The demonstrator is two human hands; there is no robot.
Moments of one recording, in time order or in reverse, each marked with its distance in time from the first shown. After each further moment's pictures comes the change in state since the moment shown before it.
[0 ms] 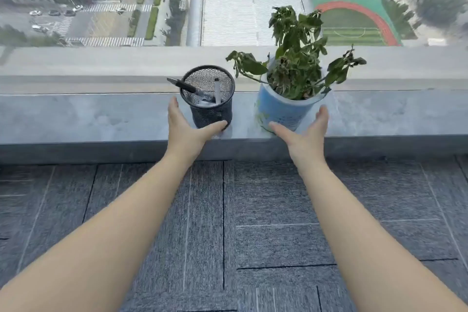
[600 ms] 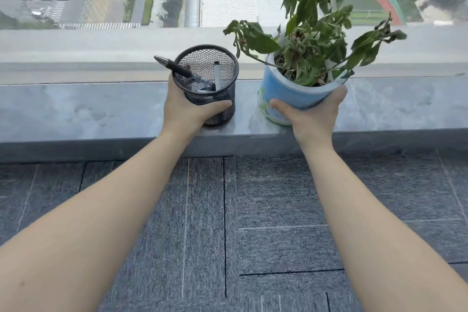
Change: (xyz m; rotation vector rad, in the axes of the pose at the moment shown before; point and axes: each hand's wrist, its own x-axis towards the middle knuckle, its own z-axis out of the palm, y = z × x) left_hand 0.042 -0.001 0.009 -0.077 0.036 0.133; right_hand 0.042 0.006 0.019 0.071 0.125 -0.308
